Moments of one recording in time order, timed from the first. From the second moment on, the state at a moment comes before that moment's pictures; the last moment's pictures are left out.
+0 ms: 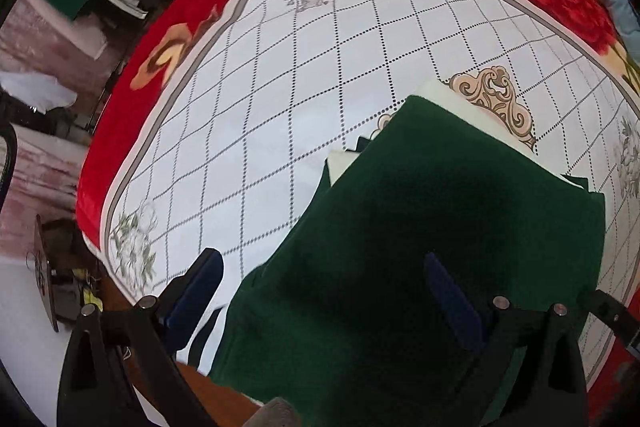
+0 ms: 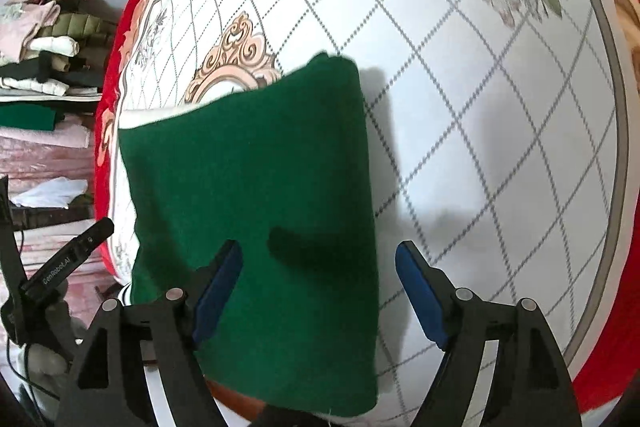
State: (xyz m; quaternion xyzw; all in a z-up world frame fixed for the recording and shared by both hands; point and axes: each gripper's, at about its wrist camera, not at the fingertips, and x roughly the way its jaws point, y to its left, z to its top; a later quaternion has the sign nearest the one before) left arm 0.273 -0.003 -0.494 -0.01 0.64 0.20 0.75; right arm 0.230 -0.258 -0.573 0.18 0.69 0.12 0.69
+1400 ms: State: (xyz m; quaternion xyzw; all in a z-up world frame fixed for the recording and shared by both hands) left arm 0.301 0.081 -0.497 -0.15 0.63 0.01 0.76; right arm 0.238 -0.263 -0.589 0.24 0.70 0.07 0.67
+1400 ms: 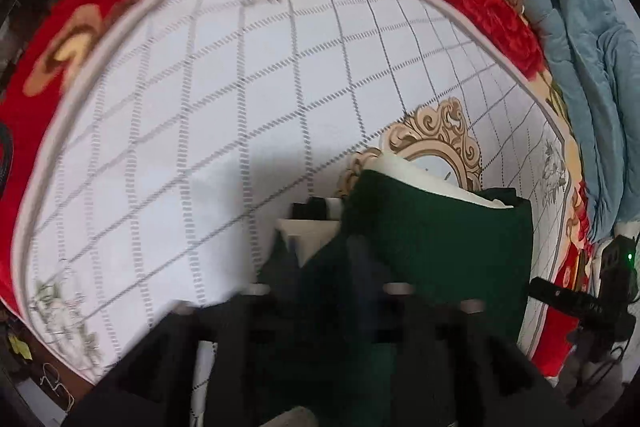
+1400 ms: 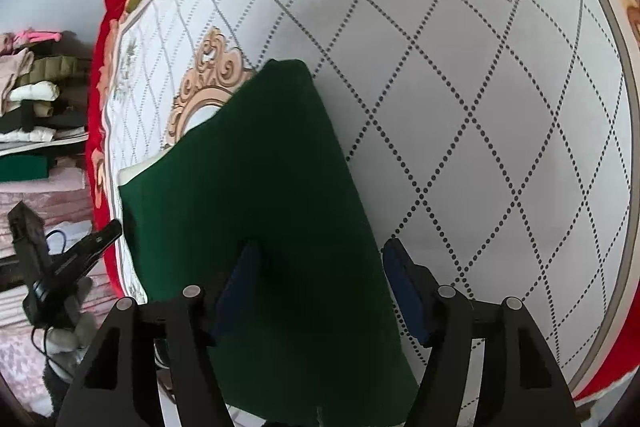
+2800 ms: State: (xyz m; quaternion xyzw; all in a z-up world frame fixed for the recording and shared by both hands) left arm 0.291 0.102 -0.587 -0.24 0.65 -0.10 0.72; right arm 0.246 -0.245 -0.678 0.35 0.74 0.22 0.53
